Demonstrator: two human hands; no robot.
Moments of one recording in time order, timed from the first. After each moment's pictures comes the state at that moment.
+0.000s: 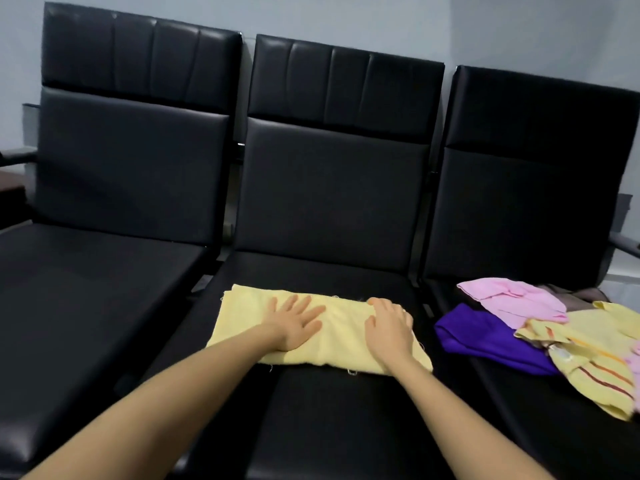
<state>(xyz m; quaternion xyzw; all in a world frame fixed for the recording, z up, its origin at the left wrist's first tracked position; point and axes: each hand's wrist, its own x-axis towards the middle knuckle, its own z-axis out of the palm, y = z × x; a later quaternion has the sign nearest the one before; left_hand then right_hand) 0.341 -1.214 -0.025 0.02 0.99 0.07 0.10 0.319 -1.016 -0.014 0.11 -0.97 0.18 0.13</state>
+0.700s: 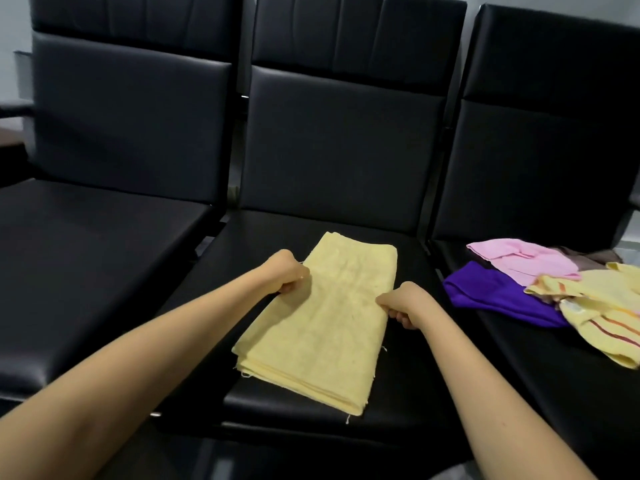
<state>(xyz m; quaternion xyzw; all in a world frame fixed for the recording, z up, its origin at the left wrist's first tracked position) 0.370 -1.214 0.007 -0.22 0.88 0.41 0.05 0.342 -1.009 0.013 -0.11 -0.92 0.30 -0.21</state>
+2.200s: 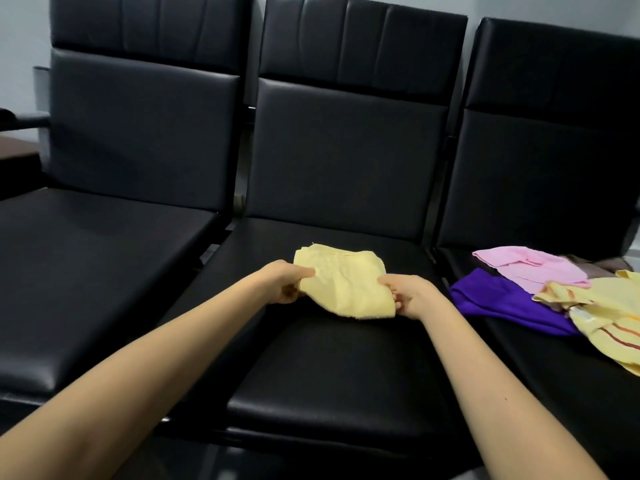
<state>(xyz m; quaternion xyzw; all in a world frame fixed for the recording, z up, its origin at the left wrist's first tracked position) 0.381 -1.218 0.007 -0.28 0.71 0.64 0.09 0.312 -1.011 0.005 -0.13 -0.77 0.58 -0.21</state>
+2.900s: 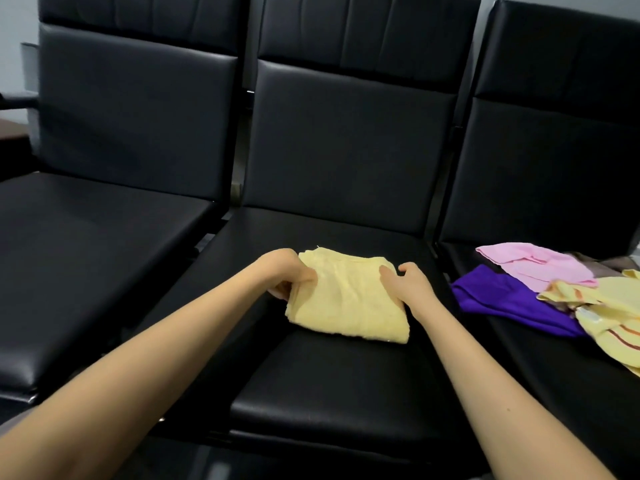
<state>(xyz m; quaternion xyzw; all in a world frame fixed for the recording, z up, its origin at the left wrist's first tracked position) 0.381 -1.205 0.022 -0.23 0.90 0.36 0.10 0.306 -1.007 -0.012 -0.03 -0.92 0.39 -0.04</state>
